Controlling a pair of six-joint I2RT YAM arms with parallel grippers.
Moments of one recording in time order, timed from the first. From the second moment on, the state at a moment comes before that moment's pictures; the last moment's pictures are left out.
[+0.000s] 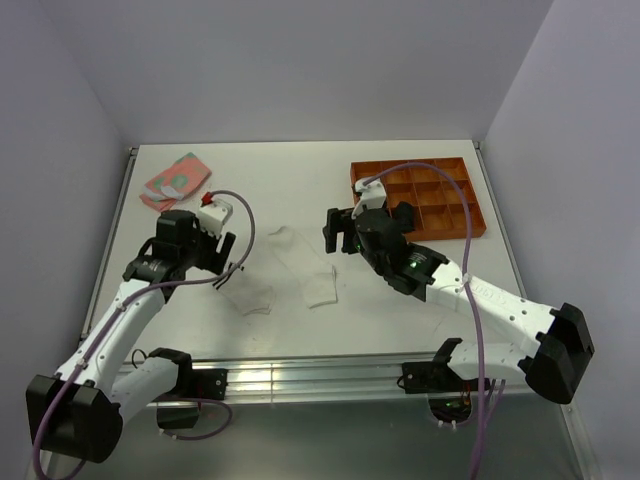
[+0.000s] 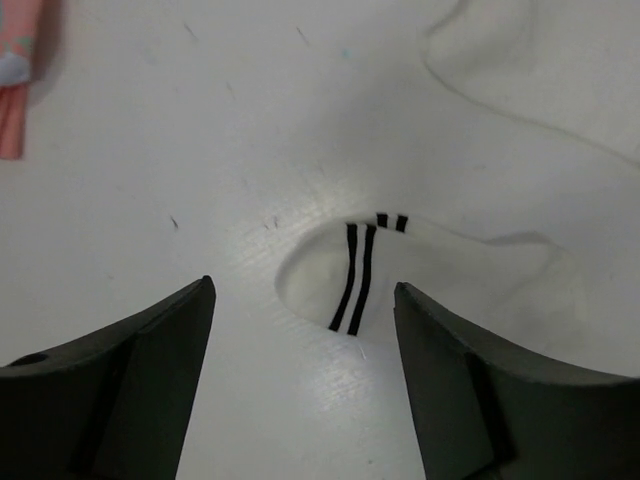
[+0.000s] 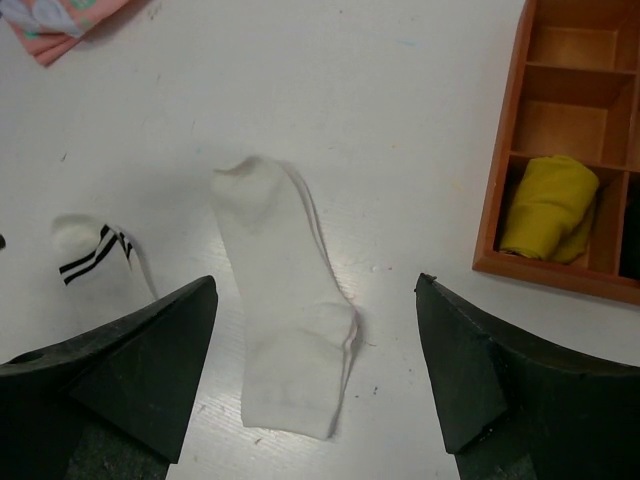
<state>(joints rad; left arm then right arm) -0.24 0.98 0.75 -0.42 0.06 0.25 0.83 1.15 0.89 -0.15 0.41 0.38</state>
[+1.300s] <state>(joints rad) -0.64 1.28 0.60 -0.35 0.20 0.33 0.83 1.11 0.83 -0.12 0.50 0.44</state>
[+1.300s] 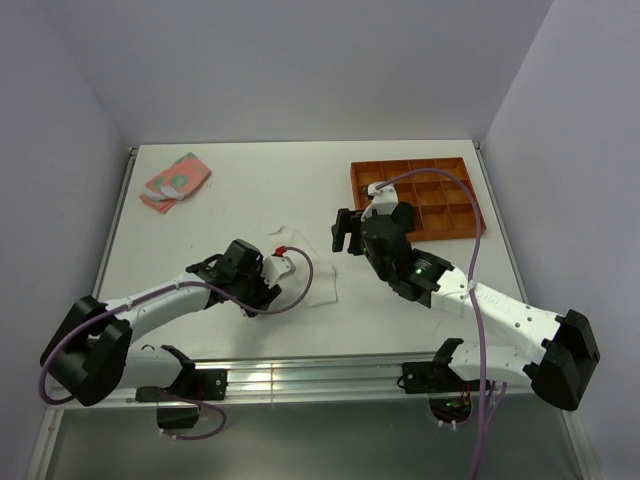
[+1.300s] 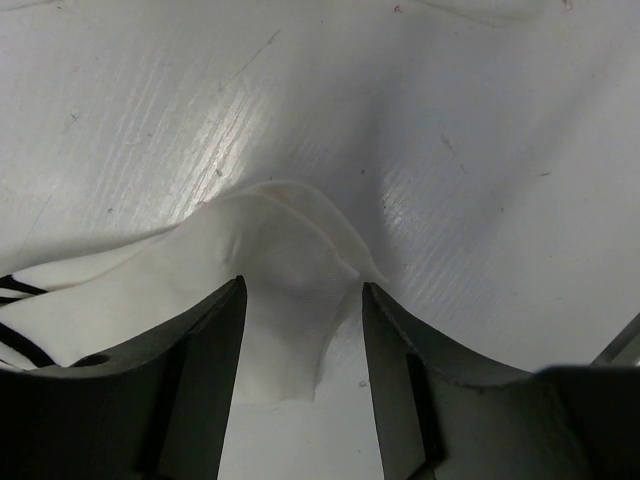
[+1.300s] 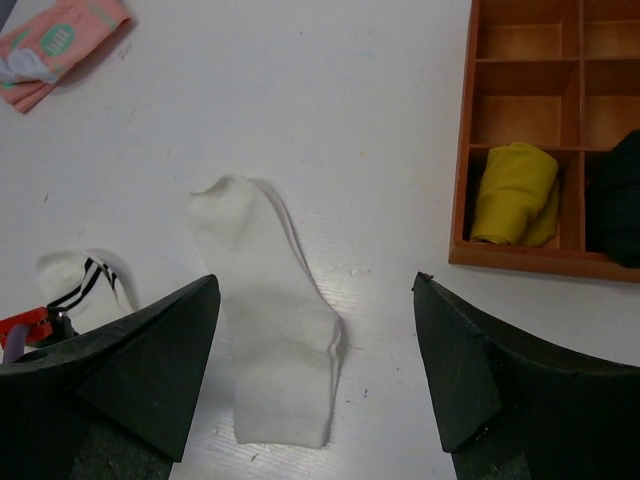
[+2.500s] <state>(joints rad) -0.50 1.57 0.86 -0.43 0.47 0.68 0.82 1.16 0.85 -0.15 0.52 0.45</state>
